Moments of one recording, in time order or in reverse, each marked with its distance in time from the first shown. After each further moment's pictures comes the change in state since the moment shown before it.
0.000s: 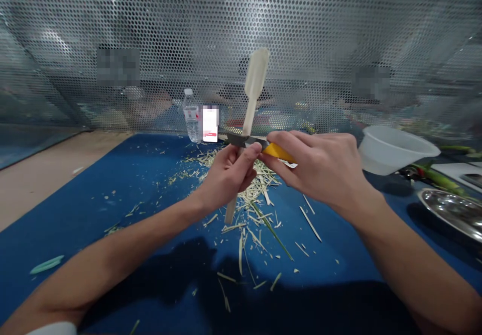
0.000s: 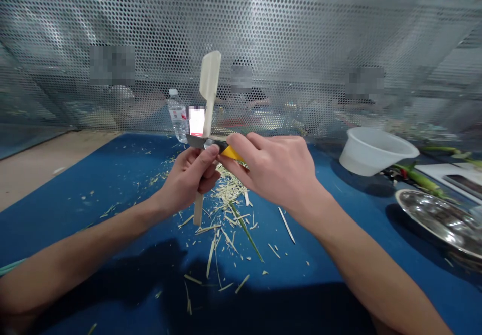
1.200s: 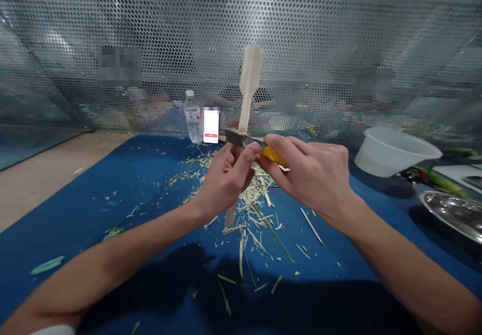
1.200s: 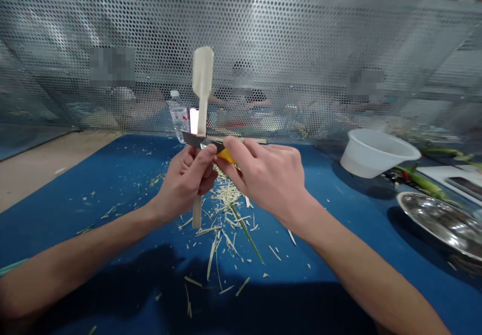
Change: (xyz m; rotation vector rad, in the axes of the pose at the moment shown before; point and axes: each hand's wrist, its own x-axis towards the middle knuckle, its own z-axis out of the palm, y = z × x) left_hand -0.006 0.005 0.008 0.015 0.068 0.095; right_hand -0.002 -0.015 0.006 0.038 0.073 0.069
